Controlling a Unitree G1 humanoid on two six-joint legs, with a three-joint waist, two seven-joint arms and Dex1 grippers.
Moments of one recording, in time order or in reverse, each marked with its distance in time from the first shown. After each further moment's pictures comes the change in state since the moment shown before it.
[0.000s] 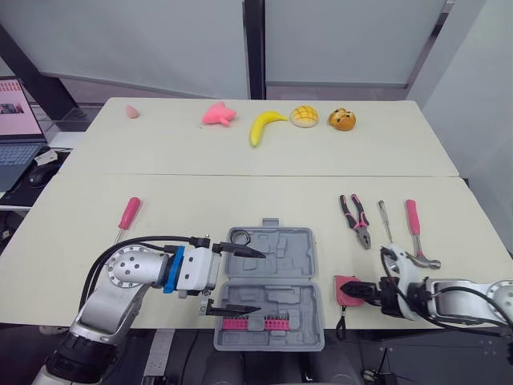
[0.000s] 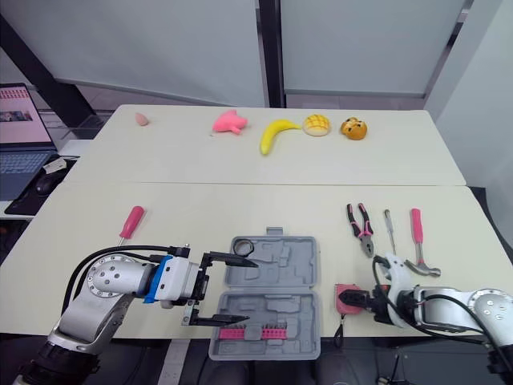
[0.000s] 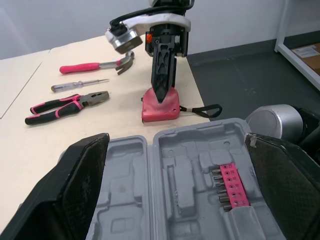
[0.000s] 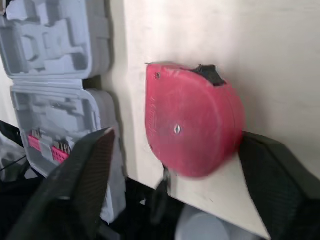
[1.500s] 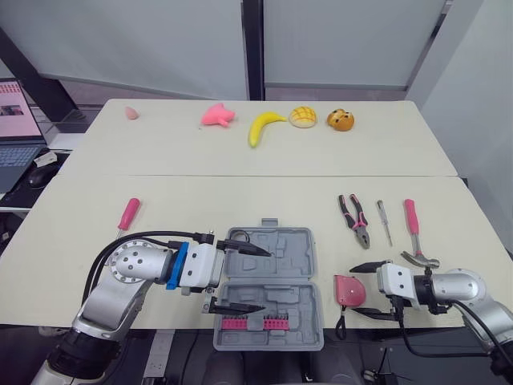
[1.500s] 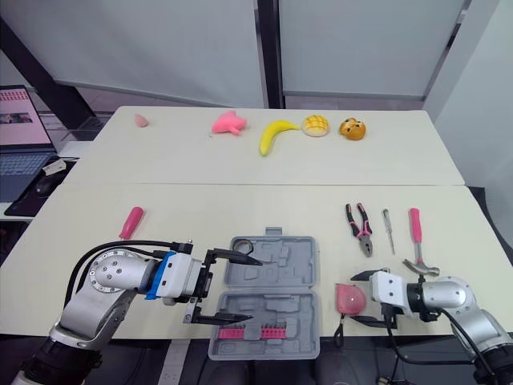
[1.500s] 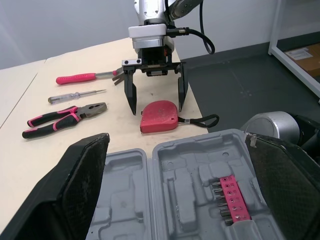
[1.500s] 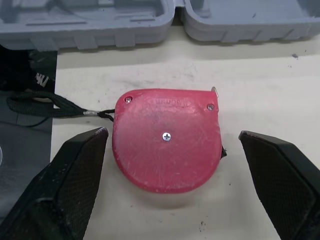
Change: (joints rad) left arm -0.034 -0.001 -0.010 -0.038 -0.019 0.050 -0.005; right arm -0.048 0.143 0.228 0.328 -1.744 -1.432 1.396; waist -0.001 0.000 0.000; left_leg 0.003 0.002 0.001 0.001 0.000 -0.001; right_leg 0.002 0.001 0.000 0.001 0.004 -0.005
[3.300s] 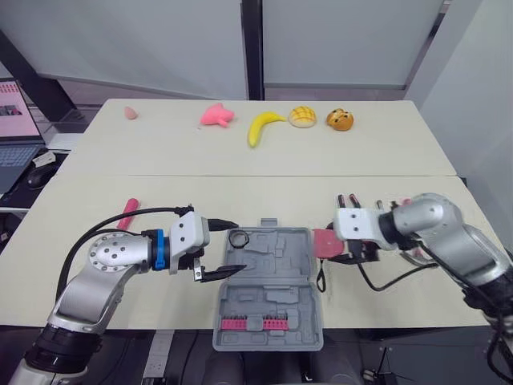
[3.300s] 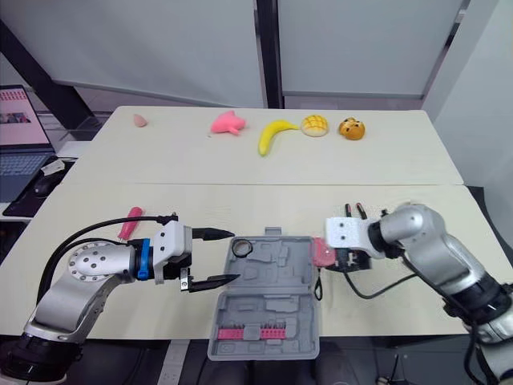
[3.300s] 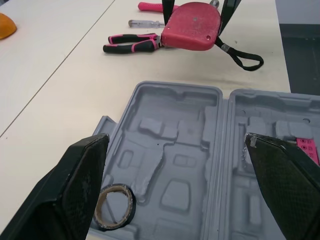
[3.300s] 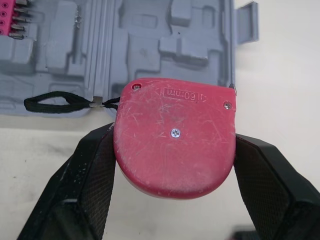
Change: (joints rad) left arm -0.005 0.071 0.096 0.041 0.054 0.239 0.223; right arm -0.577 0.050 0.268 -0.392 -0.207 0.782 0.118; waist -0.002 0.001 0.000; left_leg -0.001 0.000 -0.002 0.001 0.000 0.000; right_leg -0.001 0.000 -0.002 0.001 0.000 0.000
